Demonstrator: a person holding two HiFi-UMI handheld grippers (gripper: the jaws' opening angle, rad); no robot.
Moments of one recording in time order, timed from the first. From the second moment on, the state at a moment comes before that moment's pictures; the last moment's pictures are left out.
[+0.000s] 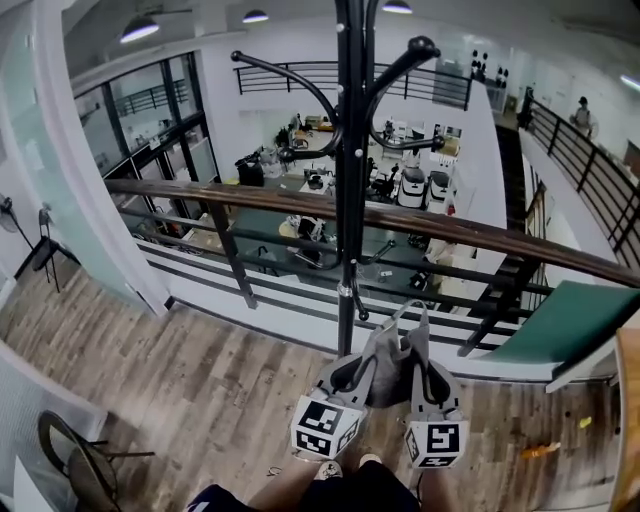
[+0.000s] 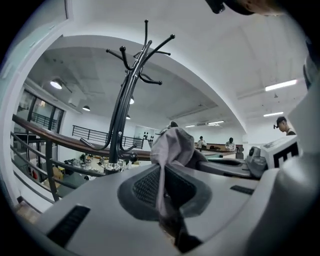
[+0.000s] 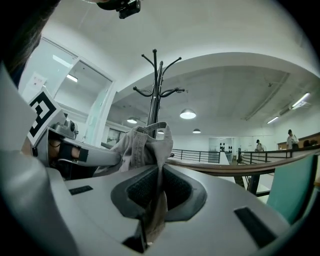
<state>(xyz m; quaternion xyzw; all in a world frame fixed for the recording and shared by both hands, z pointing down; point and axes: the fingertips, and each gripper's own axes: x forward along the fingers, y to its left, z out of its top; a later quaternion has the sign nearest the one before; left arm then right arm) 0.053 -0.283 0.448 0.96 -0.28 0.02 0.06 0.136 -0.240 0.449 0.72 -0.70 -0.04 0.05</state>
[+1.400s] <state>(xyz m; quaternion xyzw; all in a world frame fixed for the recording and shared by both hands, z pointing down) 0.104 -0.356 0.249 0.90 -0.41 -0.09 -0.09 0.197 -0.319 0.250 0.65 -0.74 -0.15 -0.03</state>
